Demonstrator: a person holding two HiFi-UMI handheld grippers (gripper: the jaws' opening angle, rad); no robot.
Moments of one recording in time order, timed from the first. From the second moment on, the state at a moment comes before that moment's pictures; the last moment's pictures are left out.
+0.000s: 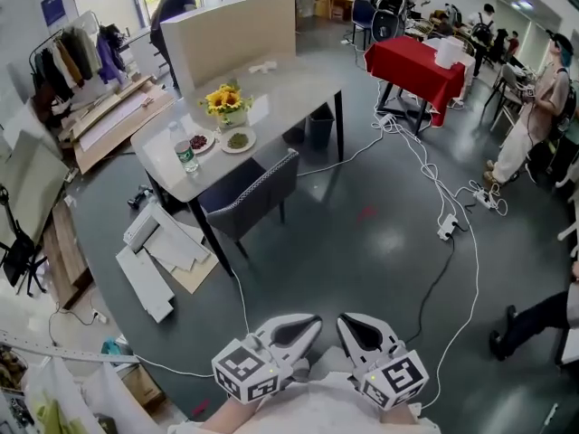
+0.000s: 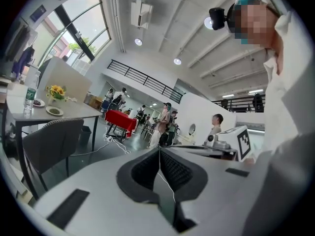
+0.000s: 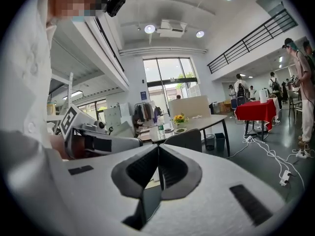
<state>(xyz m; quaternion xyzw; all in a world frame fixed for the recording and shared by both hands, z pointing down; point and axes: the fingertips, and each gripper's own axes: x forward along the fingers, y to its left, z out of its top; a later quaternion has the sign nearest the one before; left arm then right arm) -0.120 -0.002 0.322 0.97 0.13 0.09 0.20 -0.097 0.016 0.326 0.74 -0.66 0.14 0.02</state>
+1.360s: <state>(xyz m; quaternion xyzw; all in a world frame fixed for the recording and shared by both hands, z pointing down) 0.159 -0.190 0.333 0.98 -0.03 0.06 0.20 0.205 -0.184 0.323 0.64 -0.76 0.12 0.01</state>
